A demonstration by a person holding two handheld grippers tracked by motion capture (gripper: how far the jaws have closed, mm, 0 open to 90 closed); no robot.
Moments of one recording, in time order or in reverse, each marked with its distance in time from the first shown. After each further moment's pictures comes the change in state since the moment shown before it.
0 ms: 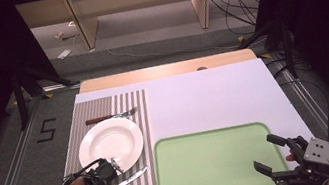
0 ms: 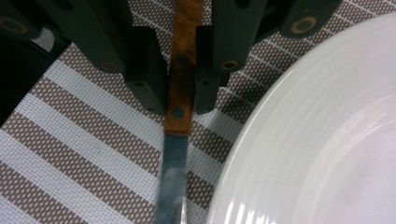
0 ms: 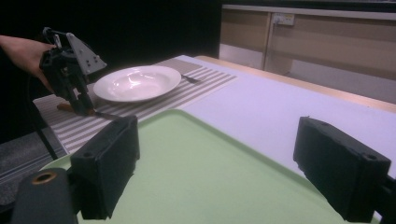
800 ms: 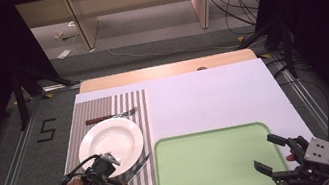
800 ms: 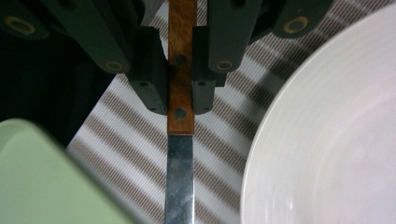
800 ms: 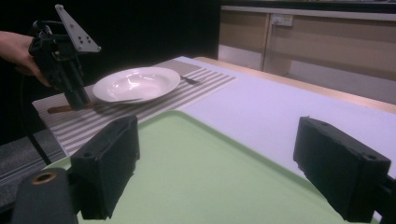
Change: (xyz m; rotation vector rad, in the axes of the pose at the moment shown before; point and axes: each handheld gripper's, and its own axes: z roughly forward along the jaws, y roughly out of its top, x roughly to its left) left arm -0.004 -0.001 -0.030 -0.291 -0.200 -0.132; right arm 0.000 0.000 -0.001 -0.005 -0.004 0.005
